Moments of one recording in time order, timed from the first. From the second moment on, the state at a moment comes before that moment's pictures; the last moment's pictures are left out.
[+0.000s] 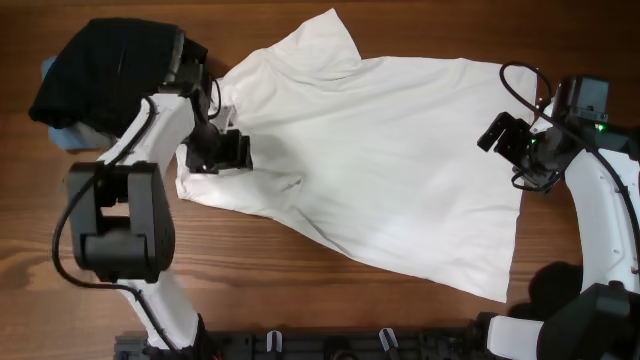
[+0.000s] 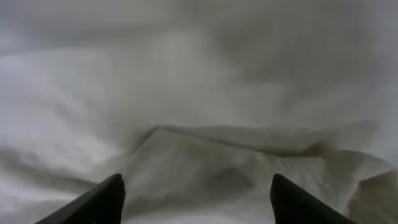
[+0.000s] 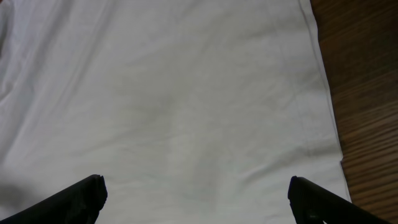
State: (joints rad) left arm -0.05 1.99 1.37 -1.01 0.23 -0.03; right arm -0.24 1.49 1.17 -0.93 -0.18 0.39
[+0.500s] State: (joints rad) left arm -0.09 1.97 1.32 -1.24 0.27 -0.14; right arm -0.24 1.49 1.17 -0.94 -0.18 0.39
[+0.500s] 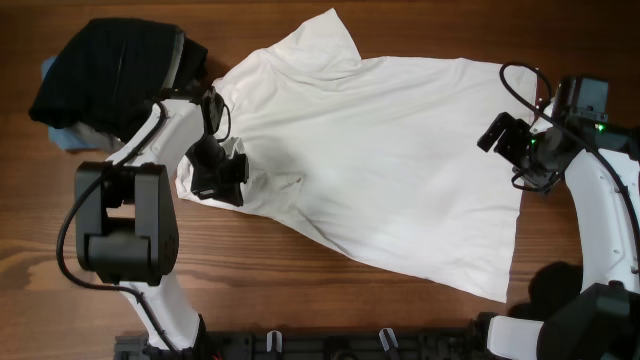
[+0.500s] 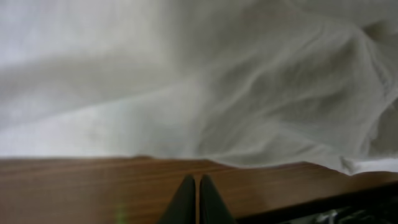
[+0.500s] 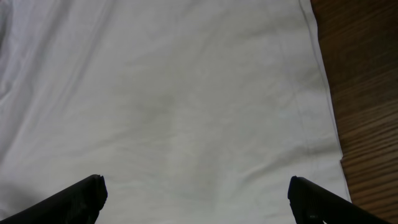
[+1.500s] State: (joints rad) left arm -0.19 1.89 1.36 -1.19 0.12 -0.18; right arm -0.24 1.49 1.17 -0.91 -0.18 0.39
